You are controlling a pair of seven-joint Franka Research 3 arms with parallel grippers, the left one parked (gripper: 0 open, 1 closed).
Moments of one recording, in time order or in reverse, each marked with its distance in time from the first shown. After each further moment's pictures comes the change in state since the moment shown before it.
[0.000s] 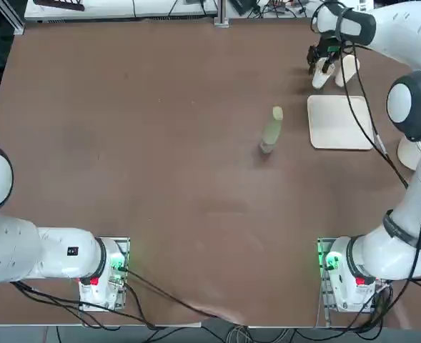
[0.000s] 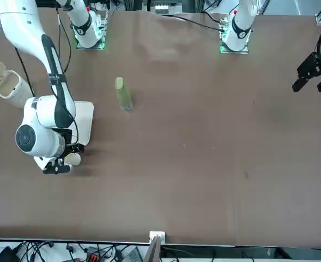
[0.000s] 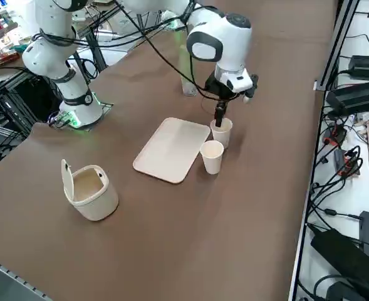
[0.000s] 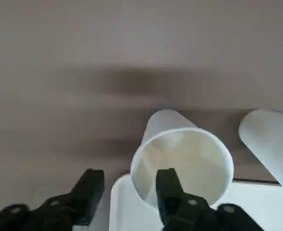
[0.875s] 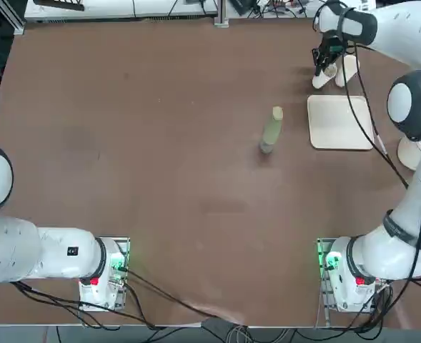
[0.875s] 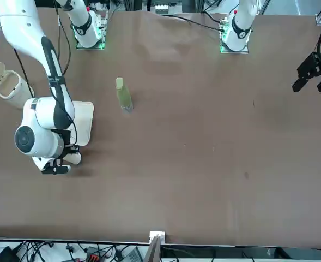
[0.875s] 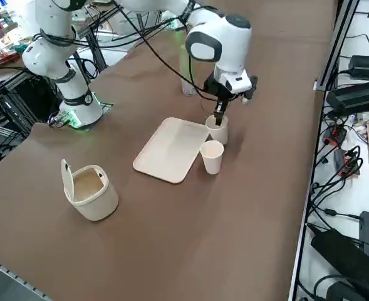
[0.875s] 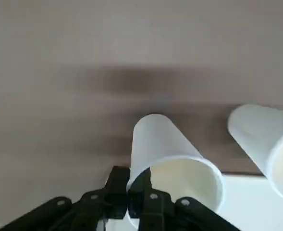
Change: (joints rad) arm -0.003 -0.043 -0.014 -0.002 -0.004 -0.058 0.004
